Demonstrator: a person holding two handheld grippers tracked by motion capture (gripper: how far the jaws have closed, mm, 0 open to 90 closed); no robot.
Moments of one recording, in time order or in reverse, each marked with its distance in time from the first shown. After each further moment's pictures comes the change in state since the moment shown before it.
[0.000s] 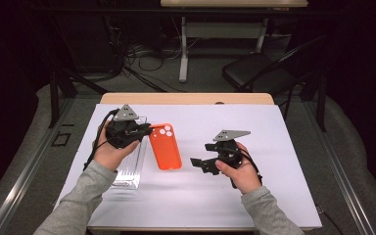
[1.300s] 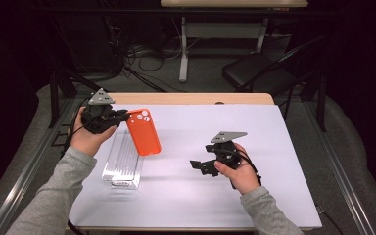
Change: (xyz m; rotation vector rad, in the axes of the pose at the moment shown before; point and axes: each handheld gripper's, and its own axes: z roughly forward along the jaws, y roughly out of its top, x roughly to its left) left arm 0.053 0.003 -0.034 0.025 0.118 -0.025; right arm 0.000 -0.004 0.006 0.038 -0.020 -0.010
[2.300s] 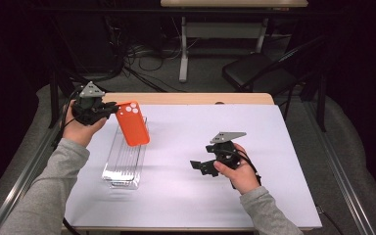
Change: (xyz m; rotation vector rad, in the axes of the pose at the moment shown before) left arm 0.038 -0.004 0.005 0.001 0.077 0.014; right arm -0.002 -0.002 0.003 0.013 -0.010 -0.001
